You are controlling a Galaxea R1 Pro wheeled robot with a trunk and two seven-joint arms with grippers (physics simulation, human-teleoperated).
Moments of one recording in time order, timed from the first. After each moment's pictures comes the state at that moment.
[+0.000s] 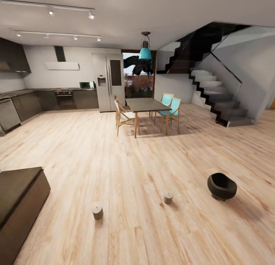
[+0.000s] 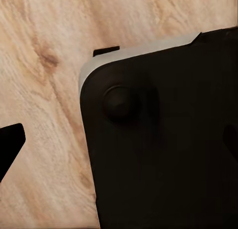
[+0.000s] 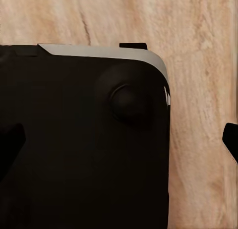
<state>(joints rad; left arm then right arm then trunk) 0.00 0.02 -0.11 -0.04 -0.04 -0.22 0.00 -0.03 0.00 0.00 0.00 -0.01 -0.20 -0.01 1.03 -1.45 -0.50</state>
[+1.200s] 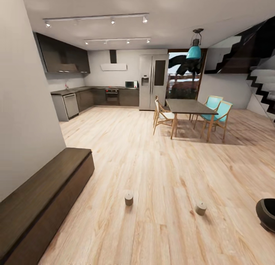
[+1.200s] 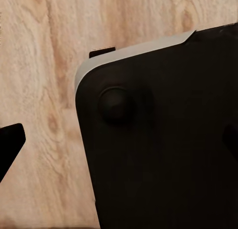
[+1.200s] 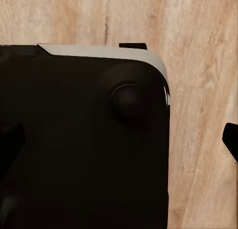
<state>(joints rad) 0.00 0.02 -0.14 -0.04 -0.05 -0.22 0.00 -0.03 0.00 0.00 0.00 -0.01 -0.20 -0.01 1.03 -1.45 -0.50</state>
